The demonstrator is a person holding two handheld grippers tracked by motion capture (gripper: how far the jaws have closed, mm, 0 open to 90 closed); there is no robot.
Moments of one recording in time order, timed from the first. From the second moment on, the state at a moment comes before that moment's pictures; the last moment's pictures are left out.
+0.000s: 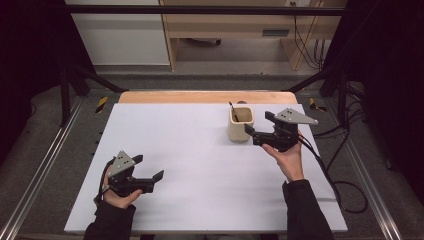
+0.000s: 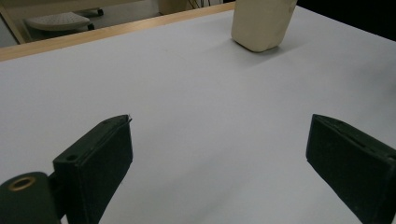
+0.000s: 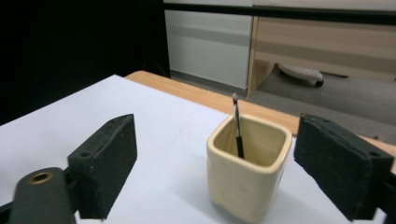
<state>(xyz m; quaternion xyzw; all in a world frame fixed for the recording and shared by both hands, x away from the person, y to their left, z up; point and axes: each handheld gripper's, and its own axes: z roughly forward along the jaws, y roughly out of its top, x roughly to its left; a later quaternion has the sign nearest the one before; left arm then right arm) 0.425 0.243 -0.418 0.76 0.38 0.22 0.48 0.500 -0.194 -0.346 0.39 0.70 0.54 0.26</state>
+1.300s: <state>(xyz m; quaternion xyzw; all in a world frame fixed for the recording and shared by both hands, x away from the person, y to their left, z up) 0.424 0.245 -0.420 0.75 0.39 0.21 0.48 0.433 -0.246 -0.403 0.39 0.72 0.53 0.22</state>
